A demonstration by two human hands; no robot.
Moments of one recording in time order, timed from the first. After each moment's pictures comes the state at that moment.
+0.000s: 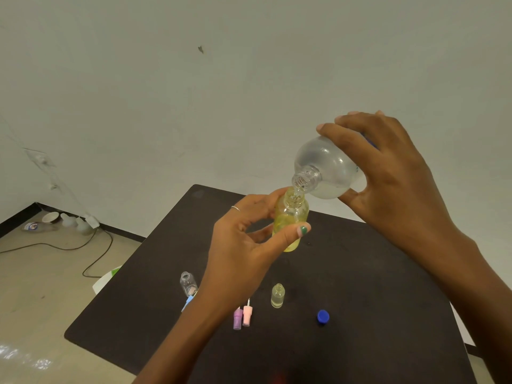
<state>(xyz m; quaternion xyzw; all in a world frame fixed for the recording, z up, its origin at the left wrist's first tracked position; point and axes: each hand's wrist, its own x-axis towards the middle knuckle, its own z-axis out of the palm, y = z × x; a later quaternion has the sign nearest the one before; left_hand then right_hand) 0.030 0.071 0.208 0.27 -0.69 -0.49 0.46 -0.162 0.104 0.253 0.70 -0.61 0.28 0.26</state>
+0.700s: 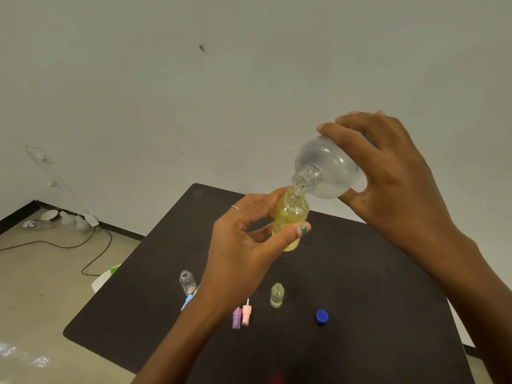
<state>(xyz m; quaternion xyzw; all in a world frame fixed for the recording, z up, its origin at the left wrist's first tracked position) 0.031 0.071 0.208 0.26 -0.69 -0.50 0.46 -0.160 0.104 0.254 0.70 -0.61 0.28 0.25</state>
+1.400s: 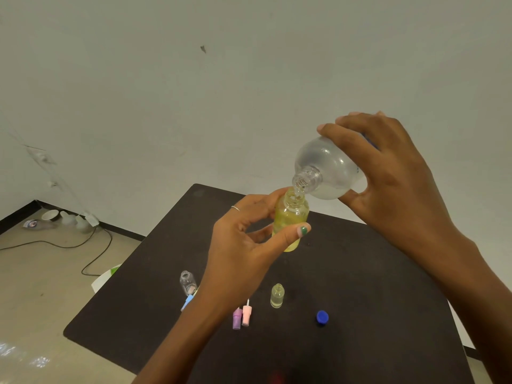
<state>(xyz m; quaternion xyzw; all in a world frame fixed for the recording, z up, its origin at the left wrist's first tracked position) 0.032 0.070 0.208 0.26 -0.69 -0.50 0.46 -0.158 0.105 0.256 0.70 -0.61 0.28 0.25</state>
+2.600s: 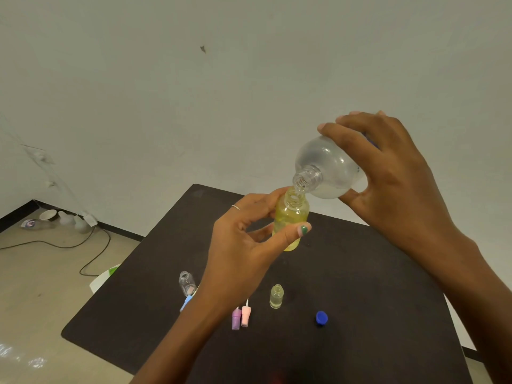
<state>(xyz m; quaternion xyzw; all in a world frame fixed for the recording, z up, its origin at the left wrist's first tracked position) 0.031 0.069 0.207 0.26 -0.68 -0.50 0.46 -0.158 0.105 0.257 0.70 -0.61 0.27 0.25</state>
